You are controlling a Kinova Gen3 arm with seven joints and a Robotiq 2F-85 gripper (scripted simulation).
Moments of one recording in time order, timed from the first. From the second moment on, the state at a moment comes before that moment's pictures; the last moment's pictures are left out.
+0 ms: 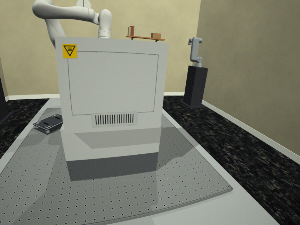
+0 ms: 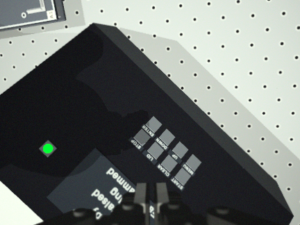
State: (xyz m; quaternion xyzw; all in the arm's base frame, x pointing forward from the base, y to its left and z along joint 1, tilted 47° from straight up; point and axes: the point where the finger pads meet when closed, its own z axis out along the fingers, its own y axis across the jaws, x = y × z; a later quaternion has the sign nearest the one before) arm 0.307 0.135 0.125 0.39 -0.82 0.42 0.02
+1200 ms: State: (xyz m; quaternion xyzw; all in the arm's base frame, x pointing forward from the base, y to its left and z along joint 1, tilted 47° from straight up) arm 0.309 0.104 0.097 0.39 -0.82 0.42 0.02
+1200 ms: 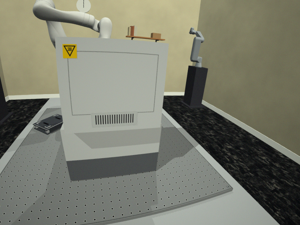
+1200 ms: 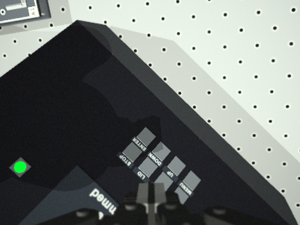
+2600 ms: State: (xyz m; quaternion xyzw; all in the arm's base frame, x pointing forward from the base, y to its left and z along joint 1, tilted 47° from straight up) arm 0.310 0.069 0.064 0.39 -0.82 0.42 0.02
